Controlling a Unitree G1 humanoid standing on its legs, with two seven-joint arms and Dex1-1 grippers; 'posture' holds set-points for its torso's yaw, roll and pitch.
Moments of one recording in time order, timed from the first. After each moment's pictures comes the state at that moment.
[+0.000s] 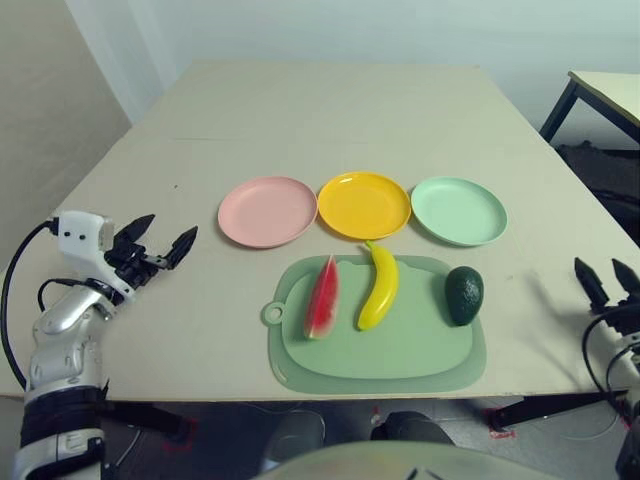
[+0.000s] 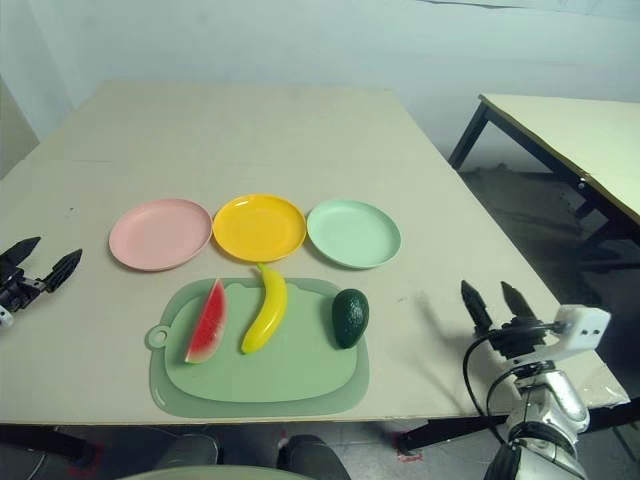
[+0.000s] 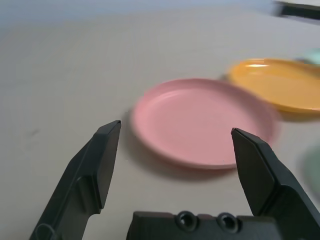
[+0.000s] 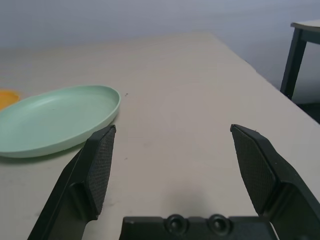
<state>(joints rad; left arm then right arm) -0.04 0.71 0.40 0.21 -0.49 -0.01 -0.99 -0.26 -0.68 -0.61 1.14 0.52 -0.49 1.11</state>
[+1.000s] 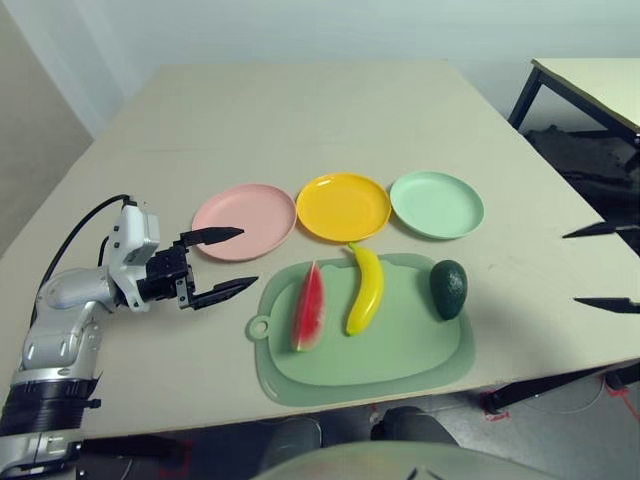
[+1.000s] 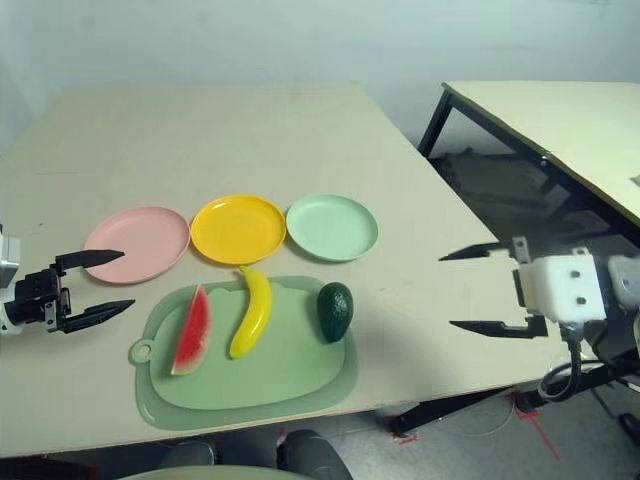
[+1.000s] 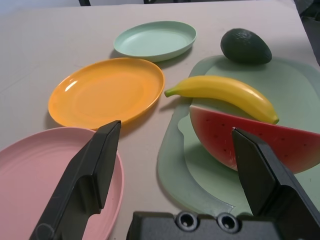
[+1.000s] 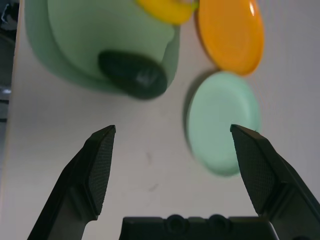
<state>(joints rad) -0.05 0.80 0.25 0.08 -0.50 -0.03 -1.32 -0.33 -1.19 -0.08 -0.01 0.37 -0.29 1.56</state>
